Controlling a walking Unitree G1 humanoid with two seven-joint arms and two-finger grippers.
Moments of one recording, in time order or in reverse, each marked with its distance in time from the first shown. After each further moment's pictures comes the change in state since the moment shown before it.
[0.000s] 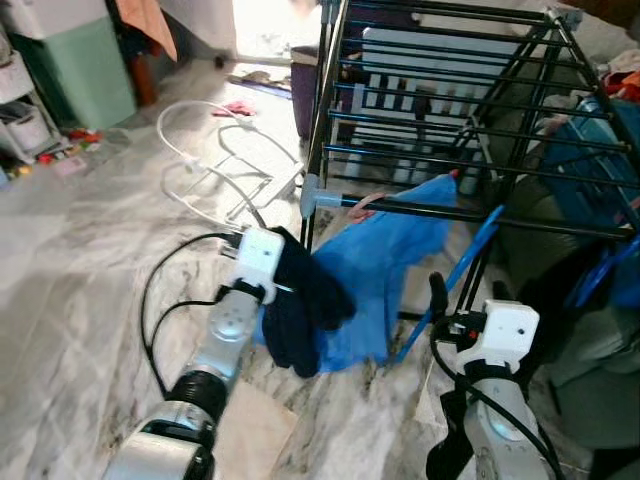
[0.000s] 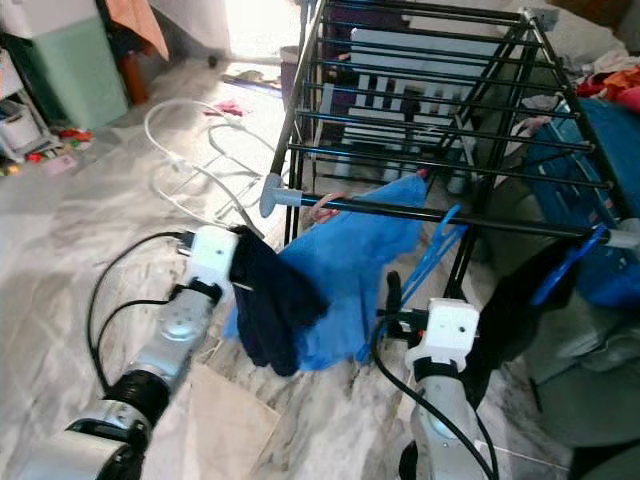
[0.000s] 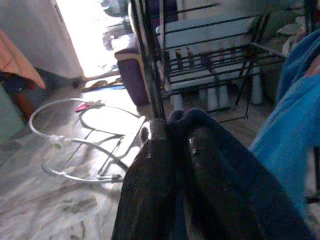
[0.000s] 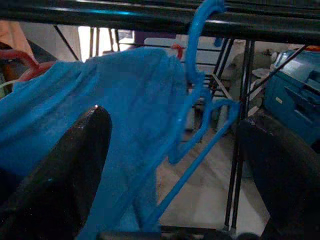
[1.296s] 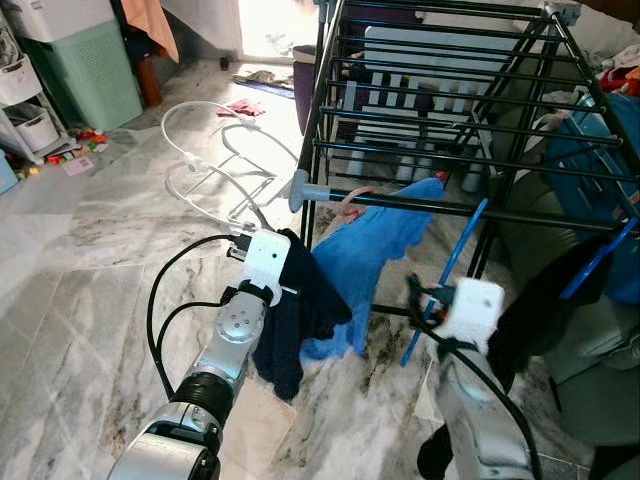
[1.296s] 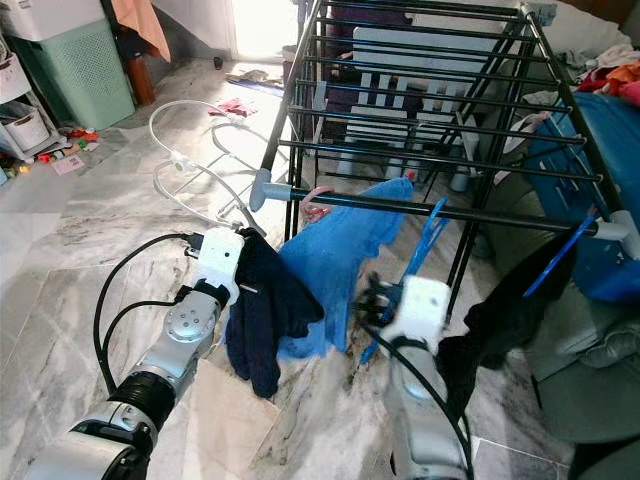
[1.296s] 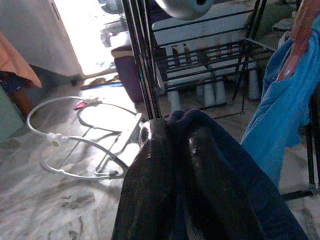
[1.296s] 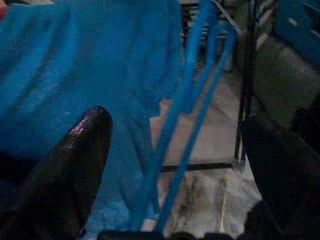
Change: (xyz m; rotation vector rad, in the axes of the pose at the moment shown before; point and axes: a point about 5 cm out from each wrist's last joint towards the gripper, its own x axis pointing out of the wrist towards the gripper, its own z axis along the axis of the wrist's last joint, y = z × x) left arm 0.000 -0.004 -0.001 0.001 0.007 -0.012; right arm 0.020 0.024 -0.006 0.100 0.273 -0.081
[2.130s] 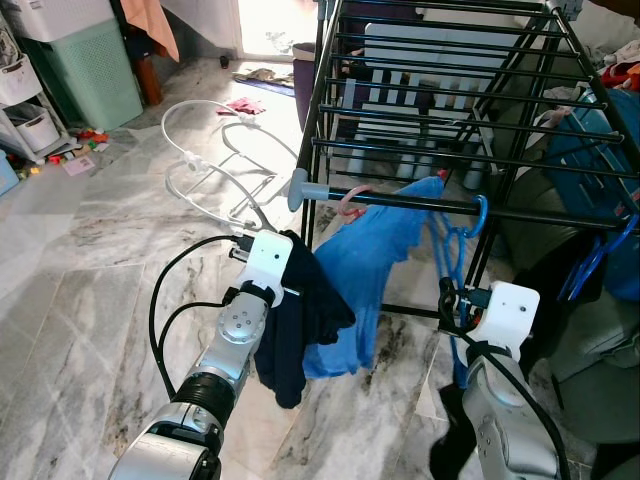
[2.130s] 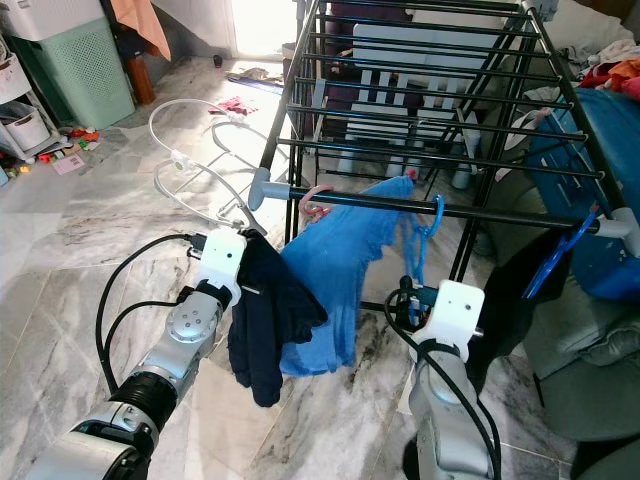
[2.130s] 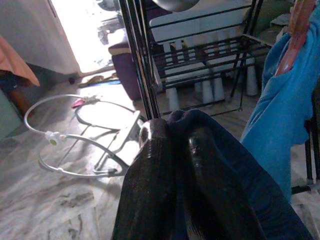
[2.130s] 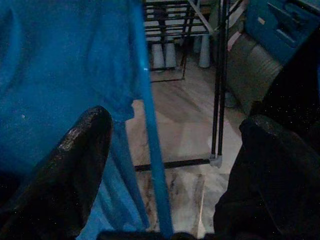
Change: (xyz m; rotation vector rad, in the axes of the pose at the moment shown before) left arm 0.000 -0.001 0.000 0.003 0.006 -0.006; right arm 0.003 -0.025 0.009 -0.036 0.018 -0.042
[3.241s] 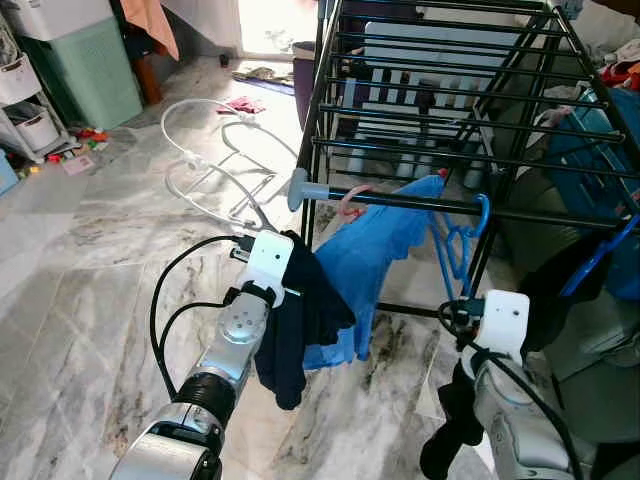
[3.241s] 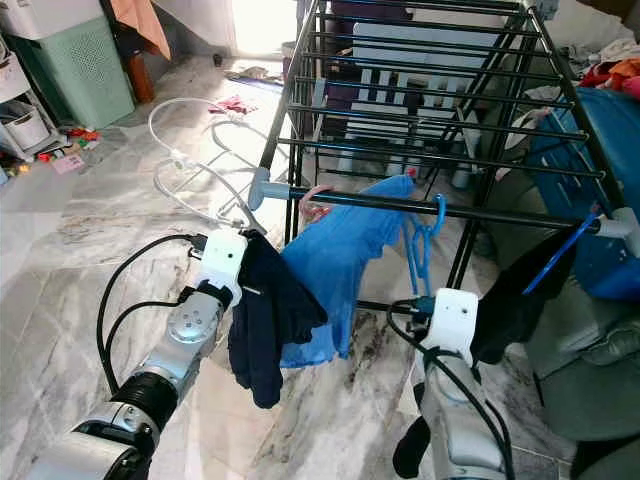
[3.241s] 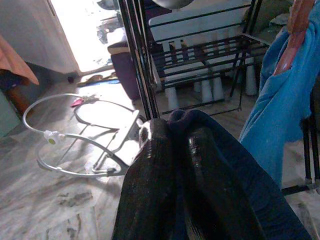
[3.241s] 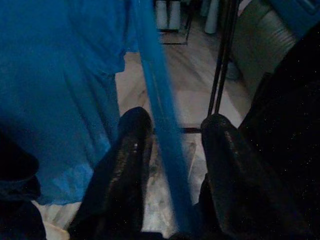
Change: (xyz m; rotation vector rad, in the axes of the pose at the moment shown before) left arm 0.000 -0.001 0.000 -0.002 0.000 -0.003; right arm 0.003 -0.015 -0.017 -0.069 0.142 0.009
